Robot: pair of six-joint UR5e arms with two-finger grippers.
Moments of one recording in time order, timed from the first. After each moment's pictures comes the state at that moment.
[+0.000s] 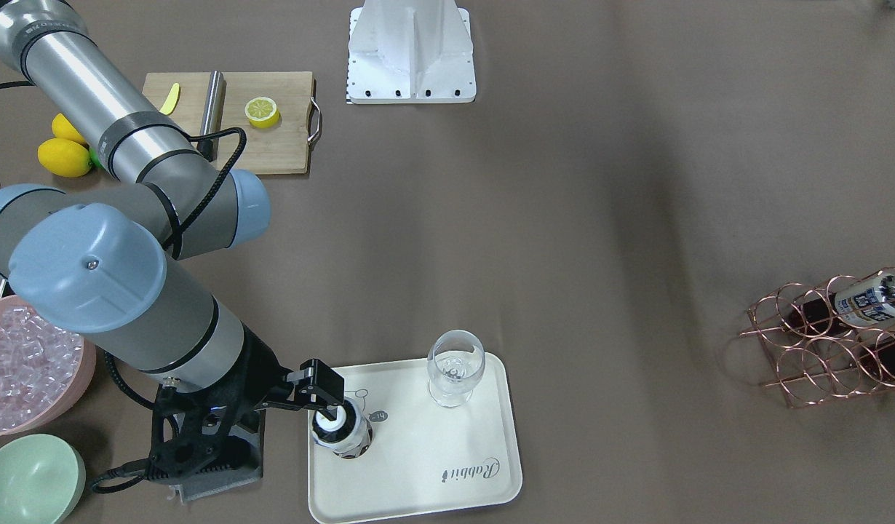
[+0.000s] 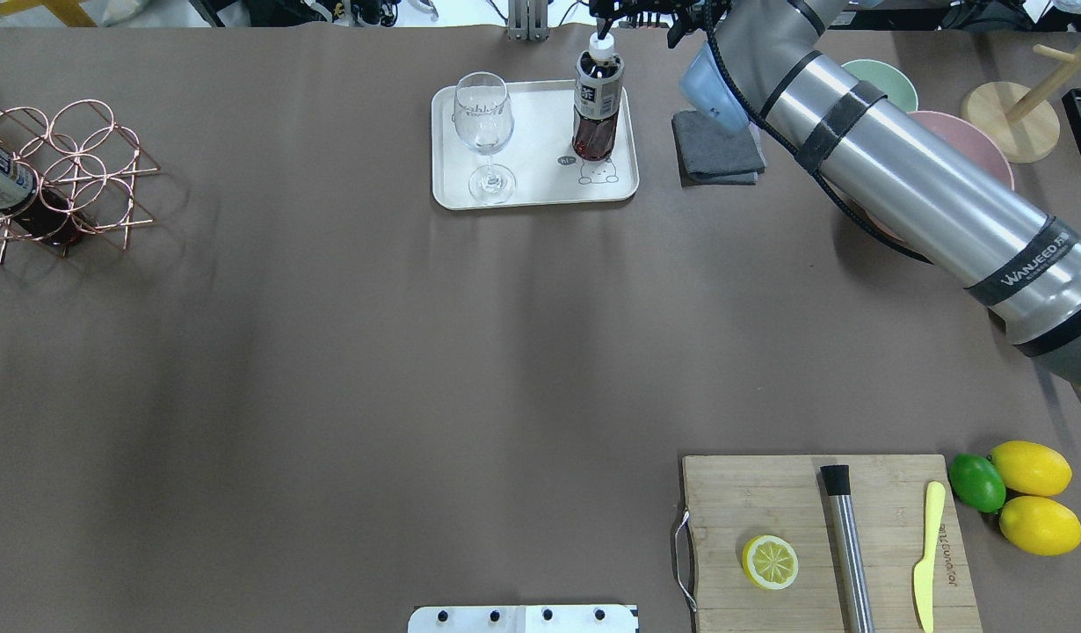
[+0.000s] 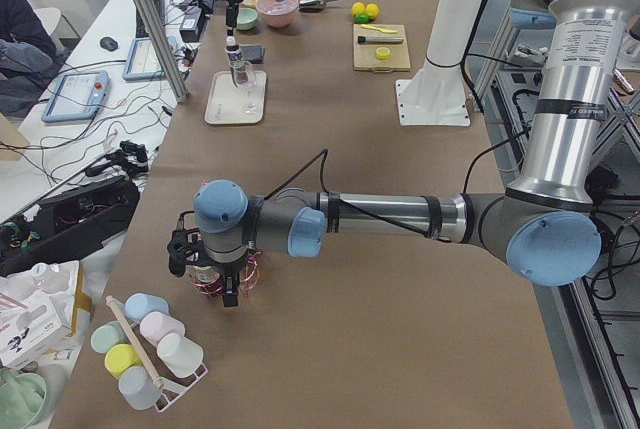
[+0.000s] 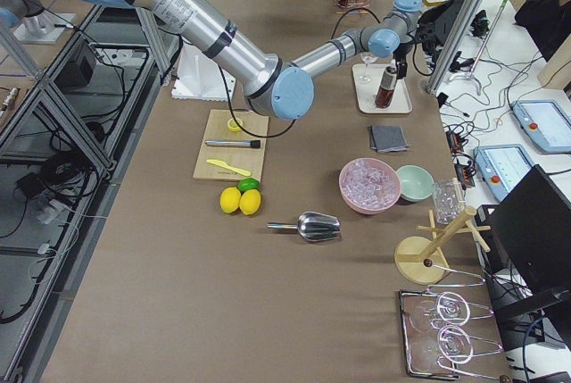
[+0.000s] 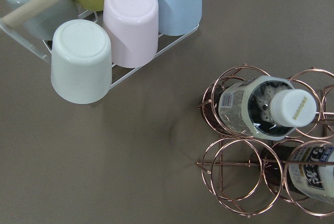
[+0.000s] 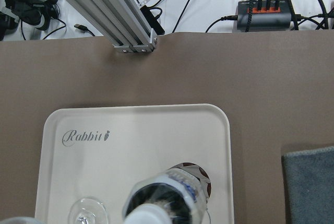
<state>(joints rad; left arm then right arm) -1.63 -1.71 -1.46 -1.71 -2.38 -0.25 1.00 -0.58 1.06 -1.17 2.19 0.92</state>
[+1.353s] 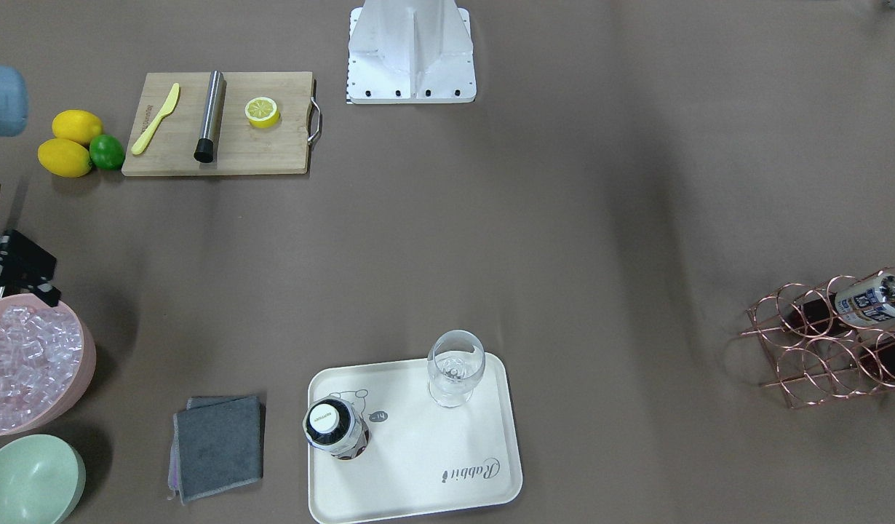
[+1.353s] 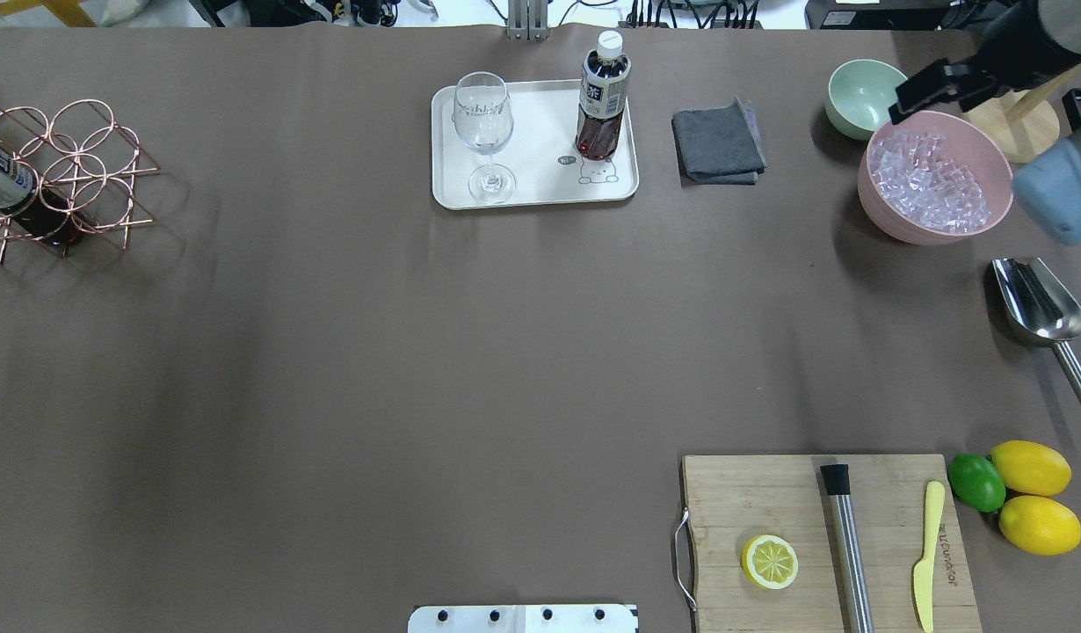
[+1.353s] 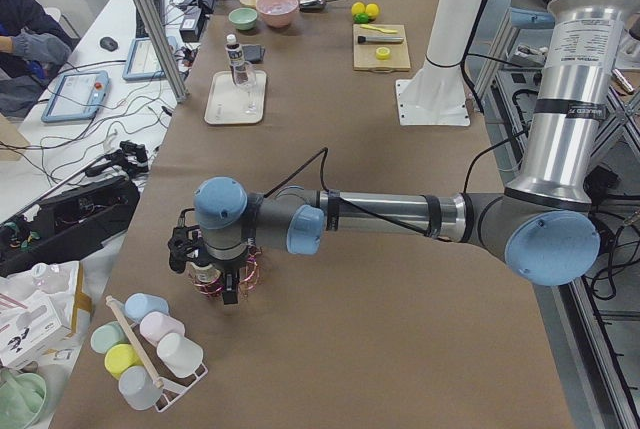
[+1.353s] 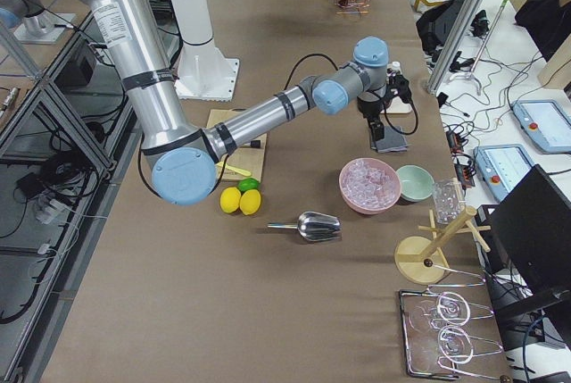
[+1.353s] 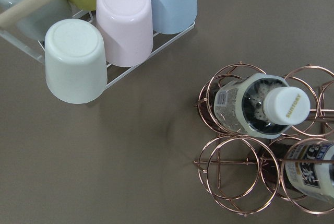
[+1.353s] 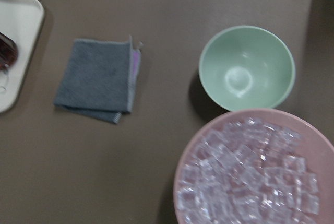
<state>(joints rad) -1.62 -1.71 -1.47 -1.71 -2.38 -0.25 1.21 -1.24 1.71 -1.40 2.25 0.45</state>
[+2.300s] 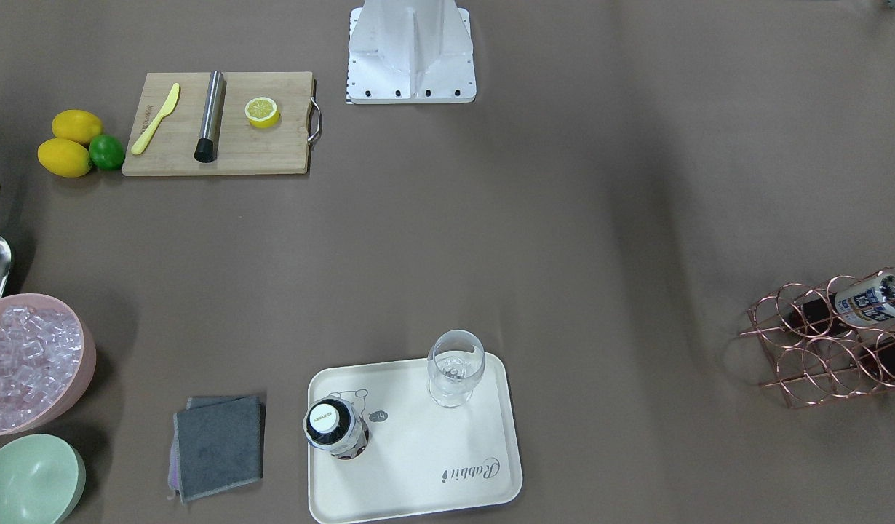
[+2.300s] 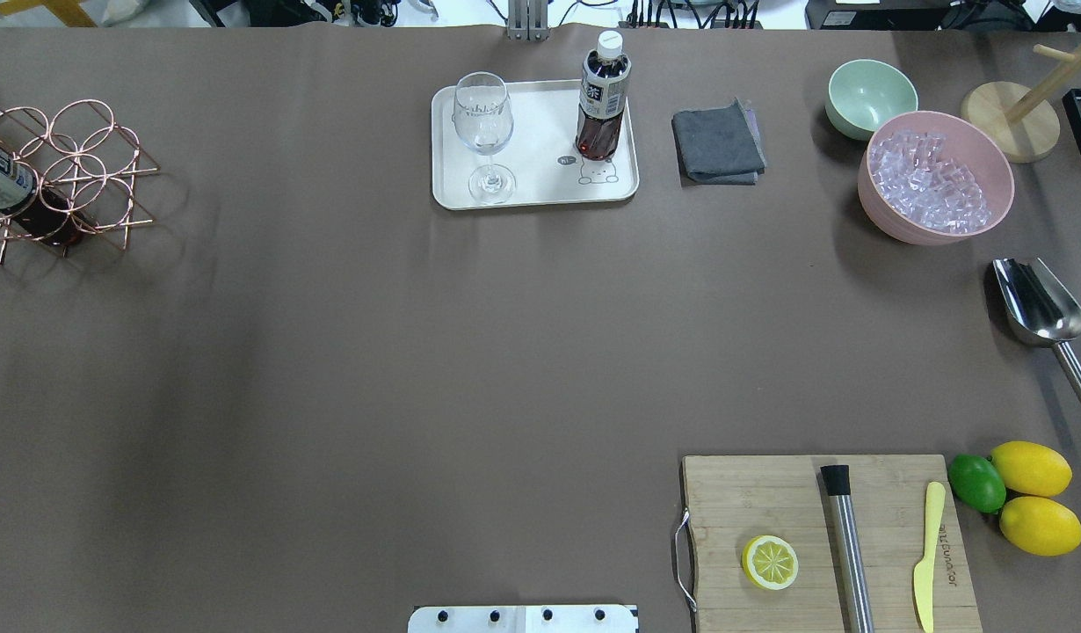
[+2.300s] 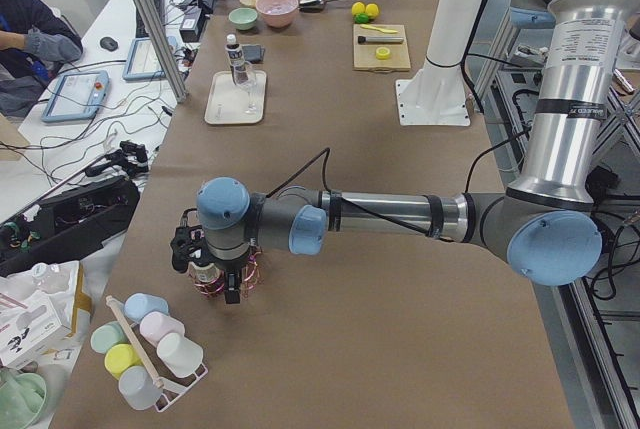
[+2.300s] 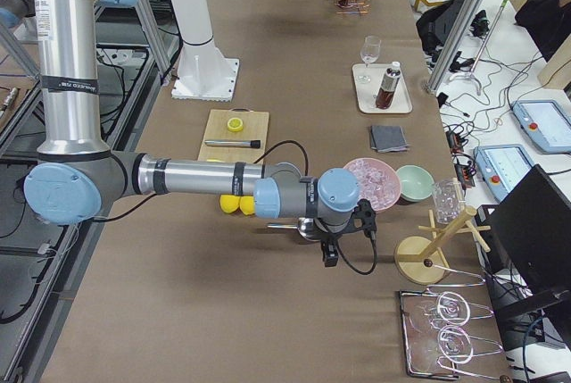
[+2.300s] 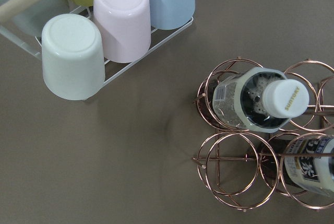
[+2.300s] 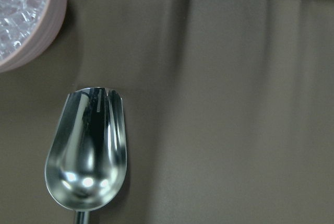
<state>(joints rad) -1.62 -1.70 -1.47 -1.71 -2.38 -0.24 1.55 -1.59 1.56 -1.50 2.40 -0.10</state>
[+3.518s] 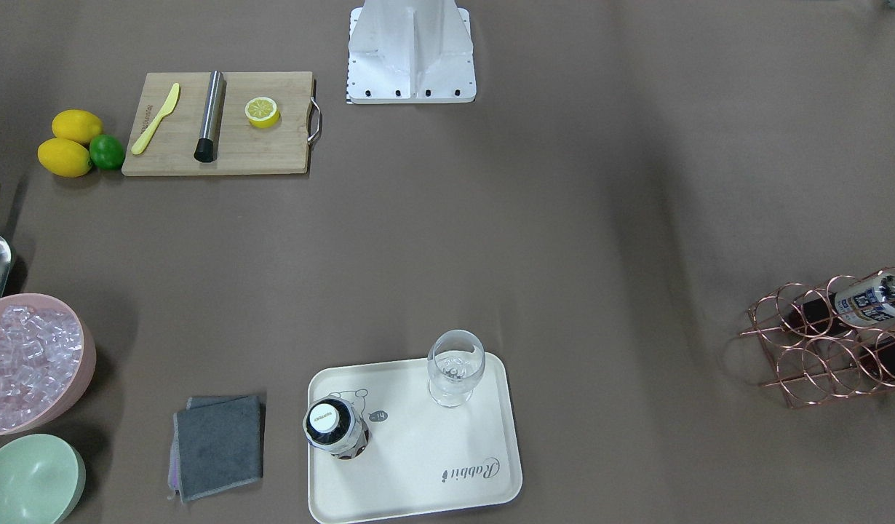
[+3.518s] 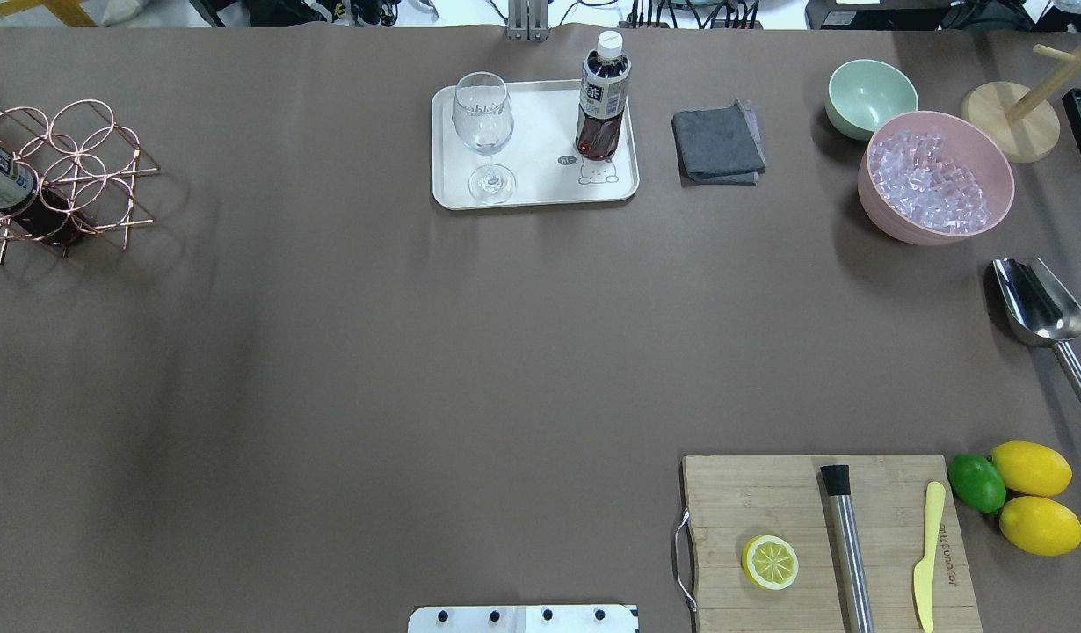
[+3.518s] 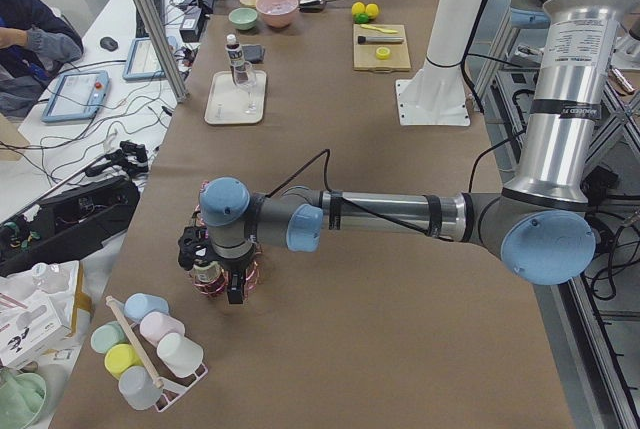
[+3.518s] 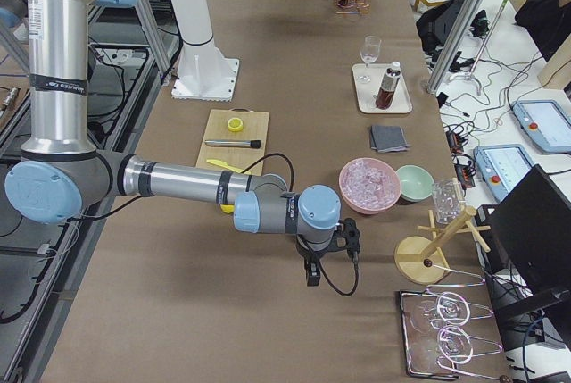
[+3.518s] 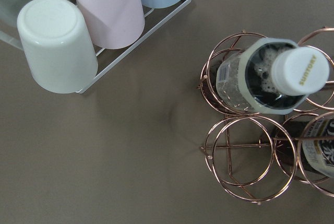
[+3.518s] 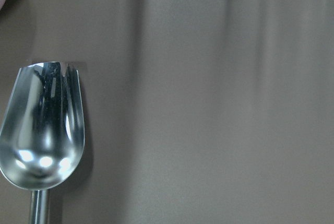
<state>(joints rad) -1.56 -1.70 -1.47 -1.70 -2.33 -0.20 1.57 -1.65 1.56 -1.48 2.35 -0.10</state>
